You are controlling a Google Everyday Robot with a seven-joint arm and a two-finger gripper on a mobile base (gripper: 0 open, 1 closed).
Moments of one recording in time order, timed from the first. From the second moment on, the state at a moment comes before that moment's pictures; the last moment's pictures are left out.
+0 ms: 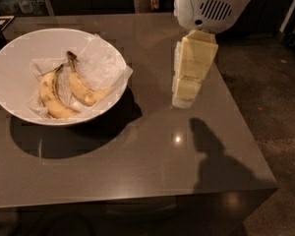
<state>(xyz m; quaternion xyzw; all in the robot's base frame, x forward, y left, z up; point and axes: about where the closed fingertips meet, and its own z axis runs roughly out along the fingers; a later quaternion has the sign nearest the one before) 0.457 -0.063 1.021 -0.67 0.72 -0.03 0.17</state>
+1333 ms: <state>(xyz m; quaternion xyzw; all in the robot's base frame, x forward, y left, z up) 0.495 0.001 1.015 -0.64 0.75 -0.03 0.18</state>
